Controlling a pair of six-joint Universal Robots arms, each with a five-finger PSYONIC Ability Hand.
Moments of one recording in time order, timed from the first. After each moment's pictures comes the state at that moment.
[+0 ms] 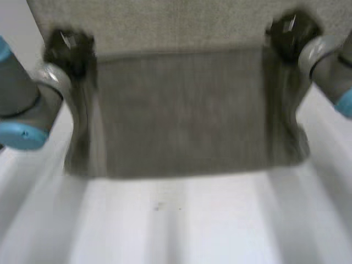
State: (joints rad) left arm 4.43 -2.03 -1.15 3.35 -1.50 3.62; right arm 1.84 -0.93 0.67 0.21 1.40 2.36; left_hand 1.20 1.22 1.22 1.22 1.04; right_hand 1.06 1.18 1.19 1.20 0.93
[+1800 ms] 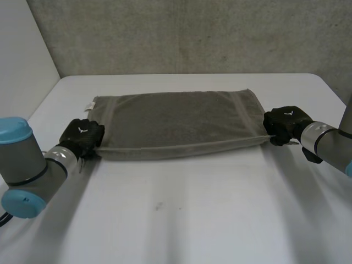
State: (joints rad) left arm 4.56 -2.14 -1.64 3.51 -1.33 3.64; right arm 1.67 -0.89 1.23 0.08 1.19 2.74; left_hand 0.90 0.90 0.90 0.90 0.73; right_hand 1.07 1.18 1.19 1.20 0.92
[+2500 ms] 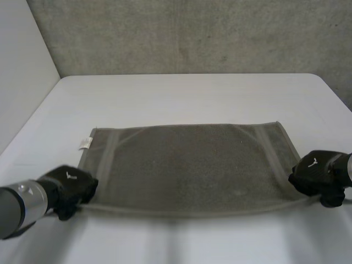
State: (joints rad) left arm 4.56 -1.70 -1.84 2.75 -1.34 3.85; right arm 1.58 -1.26 1.48 0.79 1.28 1.94; left_hand 1.17 1.22 1.22 1.22 1.03; right_hand 1.07 1.18 1.19 1.20 0.92
